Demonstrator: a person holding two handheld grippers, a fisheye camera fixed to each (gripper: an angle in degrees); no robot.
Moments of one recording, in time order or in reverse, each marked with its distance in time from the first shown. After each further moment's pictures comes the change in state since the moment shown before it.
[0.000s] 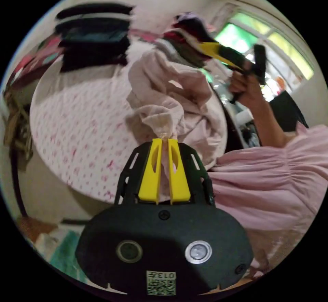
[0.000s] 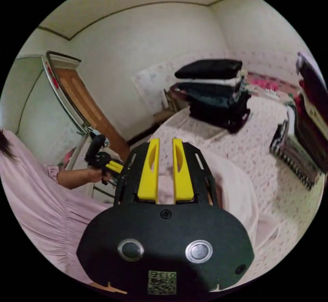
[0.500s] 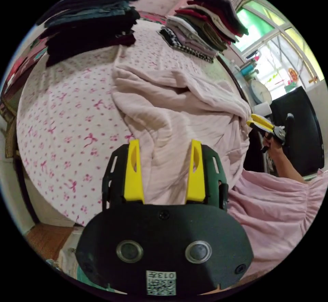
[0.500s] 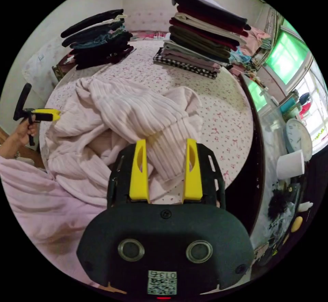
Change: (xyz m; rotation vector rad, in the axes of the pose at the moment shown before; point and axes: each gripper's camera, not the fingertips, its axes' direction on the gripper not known) left arm -0.020 -0.089 0.117 -0.163 -0.046 0.058; right arm 0.012 0.190 0.000 -0.281 0.849 0.459
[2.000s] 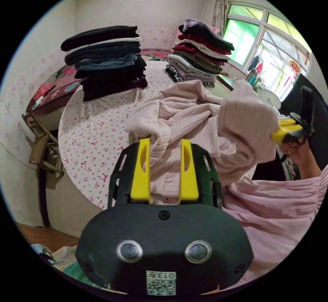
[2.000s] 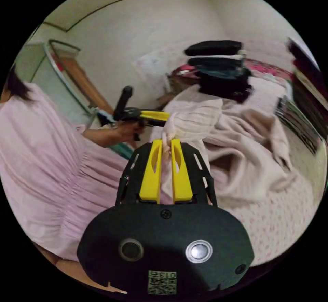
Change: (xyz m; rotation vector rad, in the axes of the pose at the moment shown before) left arm 0.104 0.092 -0.070 0.304 -0.252 0.051; right arm -0.082 0.004 -0.076 0.162 -0.816 -0.489
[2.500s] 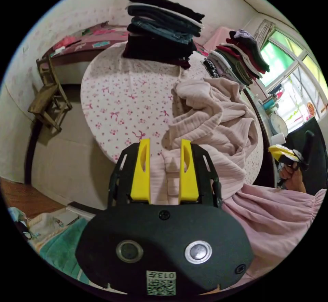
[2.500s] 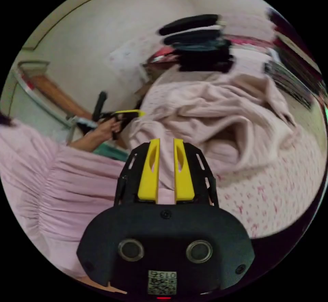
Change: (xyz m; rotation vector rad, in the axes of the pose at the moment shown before) left arm -0.131 0.074 0.010 -0.115 0.048 -0.307; right arm -0.025 0.019 0.051 -0.099 0.058 0.201
